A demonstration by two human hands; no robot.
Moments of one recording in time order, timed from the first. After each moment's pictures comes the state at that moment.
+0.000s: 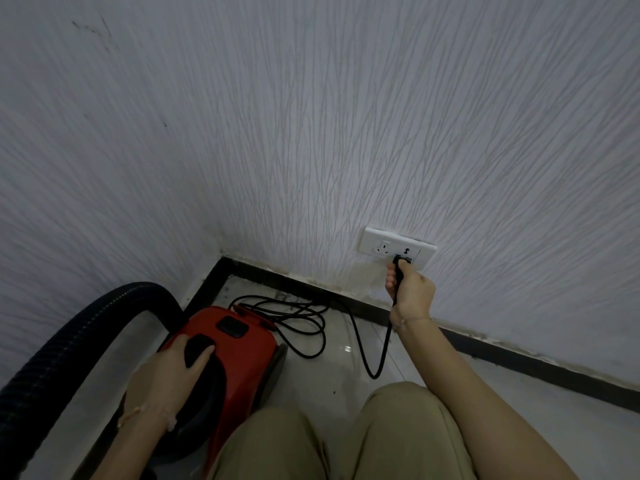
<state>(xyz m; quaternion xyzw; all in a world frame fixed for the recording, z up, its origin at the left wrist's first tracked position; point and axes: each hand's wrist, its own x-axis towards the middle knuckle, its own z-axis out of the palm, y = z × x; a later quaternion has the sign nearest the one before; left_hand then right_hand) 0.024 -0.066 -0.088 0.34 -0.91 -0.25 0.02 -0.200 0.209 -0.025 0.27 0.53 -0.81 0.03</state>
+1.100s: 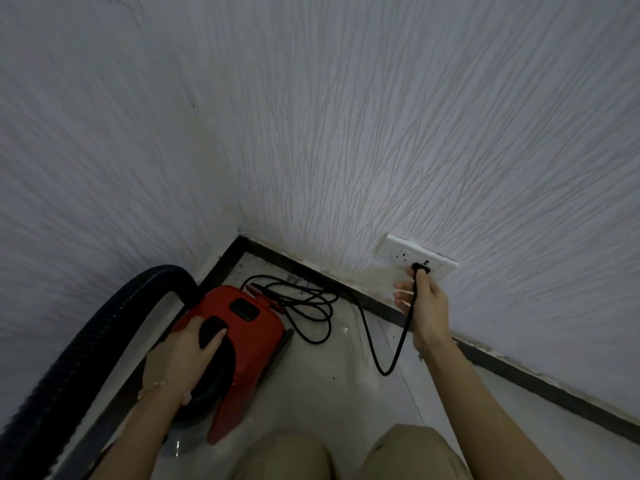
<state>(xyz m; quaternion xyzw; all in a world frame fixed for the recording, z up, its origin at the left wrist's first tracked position) 0.021 -0.063 -0.089 0.35 -0.91 -0.22 0.01 -0.196 0.227 -0.028 0.16 0.67 -0.71 0.14</state>
